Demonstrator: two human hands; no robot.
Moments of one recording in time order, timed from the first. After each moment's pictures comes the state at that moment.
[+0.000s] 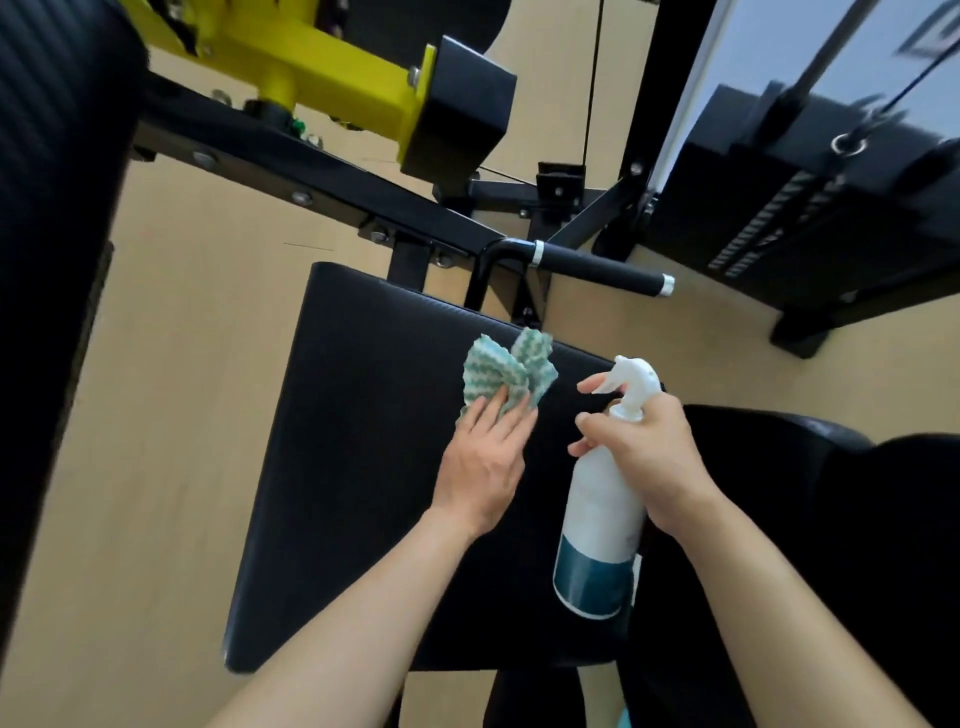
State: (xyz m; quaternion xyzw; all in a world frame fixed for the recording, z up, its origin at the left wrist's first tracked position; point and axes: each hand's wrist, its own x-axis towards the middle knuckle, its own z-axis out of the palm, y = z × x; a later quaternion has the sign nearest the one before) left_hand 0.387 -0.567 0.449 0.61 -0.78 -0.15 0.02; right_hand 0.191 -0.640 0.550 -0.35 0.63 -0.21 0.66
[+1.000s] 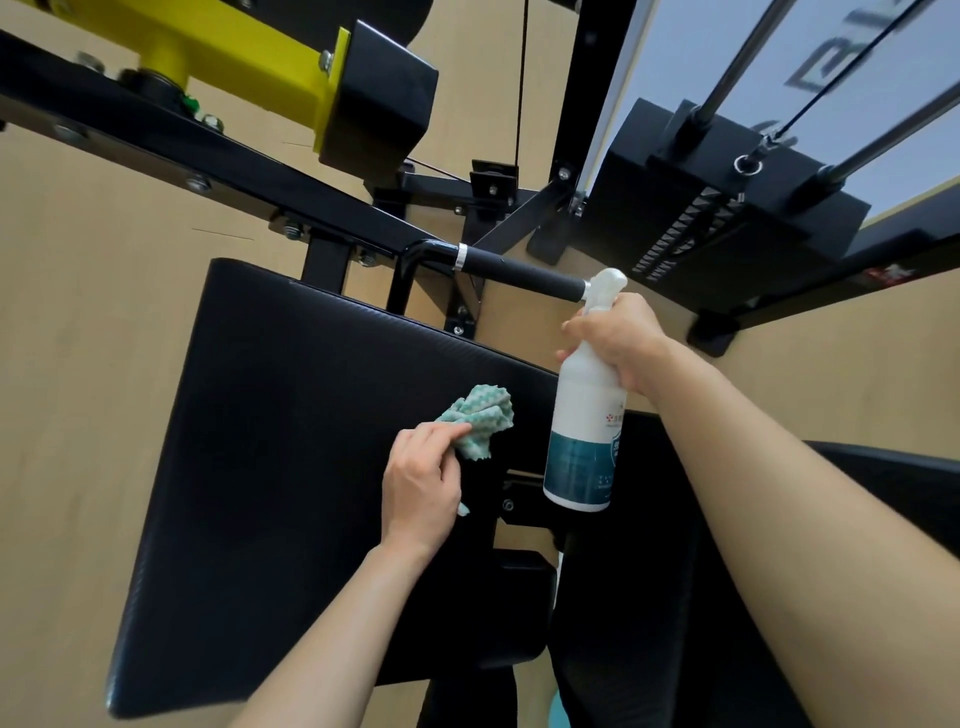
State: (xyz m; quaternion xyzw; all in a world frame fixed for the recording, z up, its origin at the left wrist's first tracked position) left_hand 0.342 -0.566 0.471 0.76 -0.57 -0.25 0.21; right_hand 0.148 -0.766 0.501 -0.28 0.73 -0.10 0.62
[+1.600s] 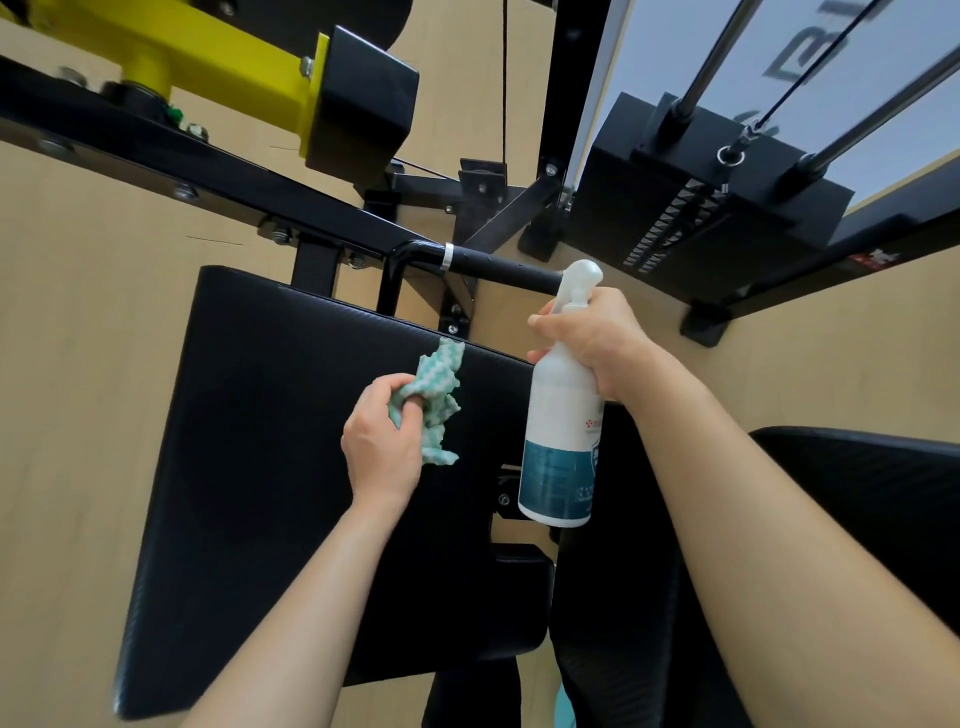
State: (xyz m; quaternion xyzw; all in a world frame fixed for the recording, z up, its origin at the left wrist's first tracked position) left_hand 0.364 -0.607 0.497 0.82 -0.44 -0.27 0.25; right_hand 0.158 -0.750 0.532 -0.30 0.70 -0.12 0.63
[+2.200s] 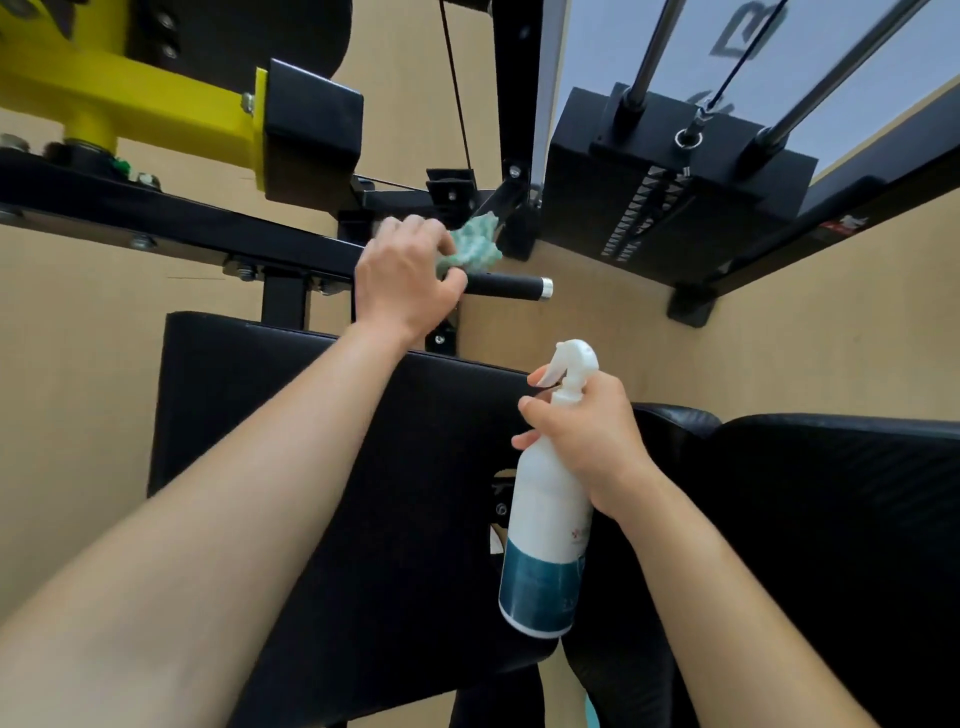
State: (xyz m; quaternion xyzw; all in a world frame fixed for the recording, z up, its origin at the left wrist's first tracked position) left_hand 0.347 -0.793 0.500 0.65 -0.74 -0.12 0.09; right_hand 0.147 -0.667 0.566 -0.27 0.69 -0.20 0.64
